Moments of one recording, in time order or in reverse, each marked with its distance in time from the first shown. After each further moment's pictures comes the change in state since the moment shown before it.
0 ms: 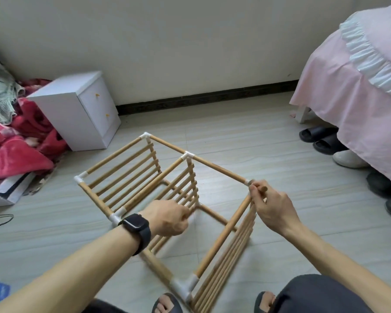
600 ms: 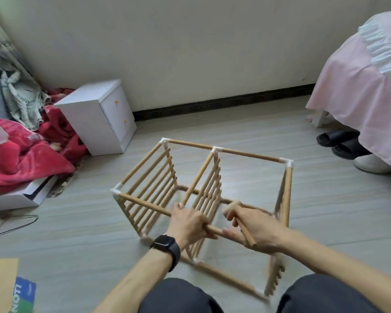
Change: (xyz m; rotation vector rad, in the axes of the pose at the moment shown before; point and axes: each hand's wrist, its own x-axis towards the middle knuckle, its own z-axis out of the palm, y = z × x) left_hand -0.005 -0.015 0.036 -0.010 0.179 0.010; right_hand -0.019 -0.086 0.034 -0.152 -0.631 -0.249
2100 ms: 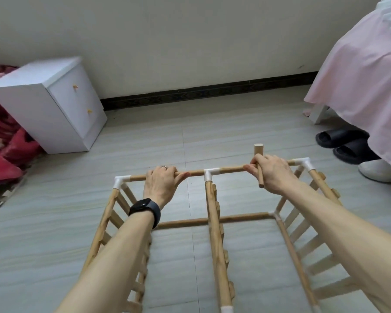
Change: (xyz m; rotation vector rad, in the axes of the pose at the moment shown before) left_hand 0.237 -0.095 0.007 -0.232 0.383 -0.238; right_hand 0.193 0.197 -0.092 -0.216 0.321 0.304
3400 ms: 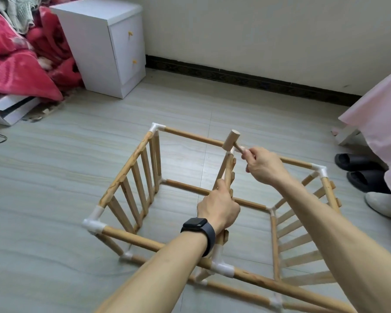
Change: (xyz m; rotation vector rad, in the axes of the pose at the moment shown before) left_hand -0.166 0.120 -0.011 -0.540 -0.229 -0.374; right_hand -0.060 -0.127 -0.014 0.087 -0.101 -0.027
